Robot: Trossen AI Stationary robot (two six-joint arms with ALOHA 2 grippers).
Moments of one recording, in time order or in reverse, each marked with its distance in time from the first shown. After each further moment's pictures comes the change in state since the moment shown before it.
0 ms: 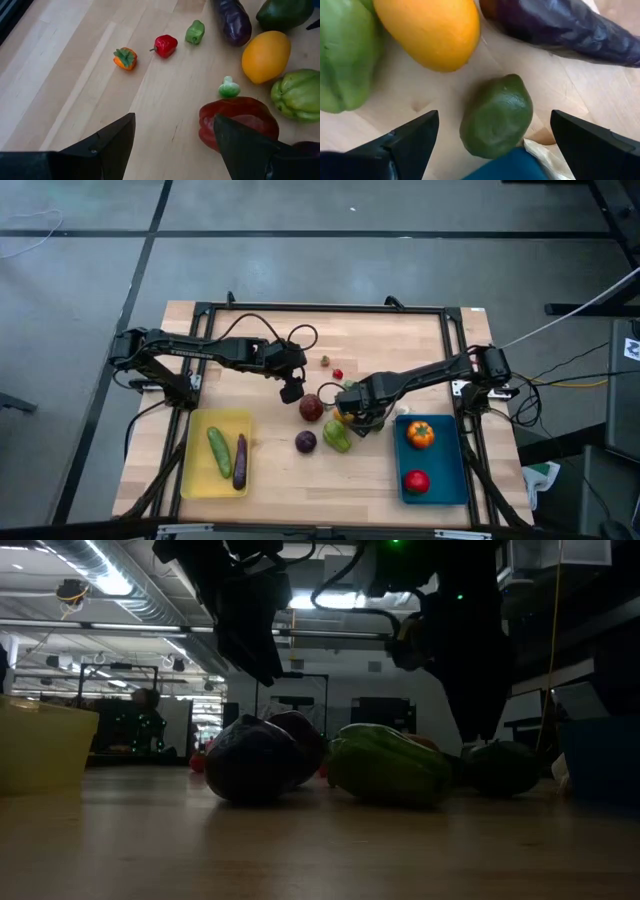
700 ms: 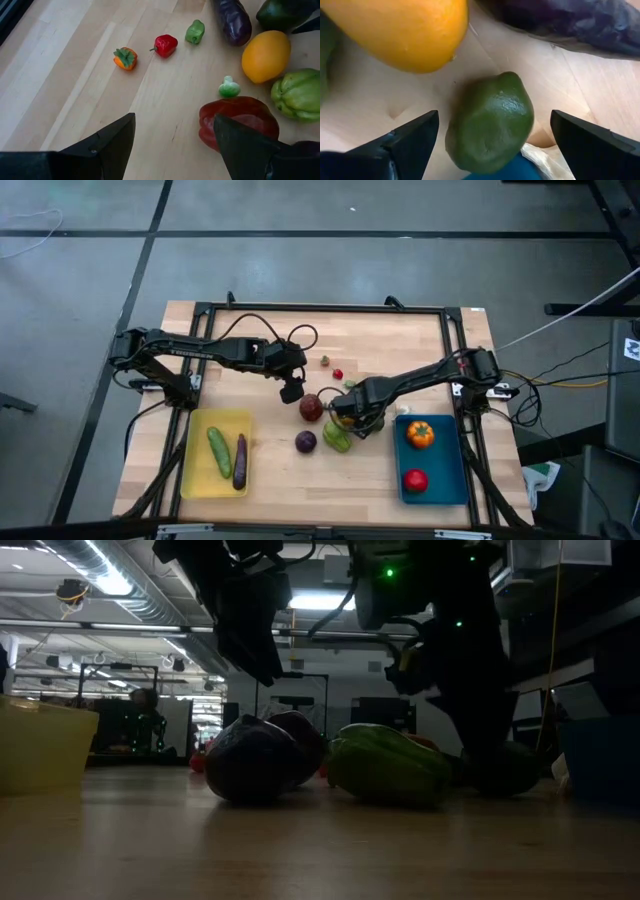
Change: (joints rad) left arm 0.000 0.000 0.000 -0.001 0.000 0.002; right arm -0.001 0.078 0.000 -0.019 0.001 -0.004
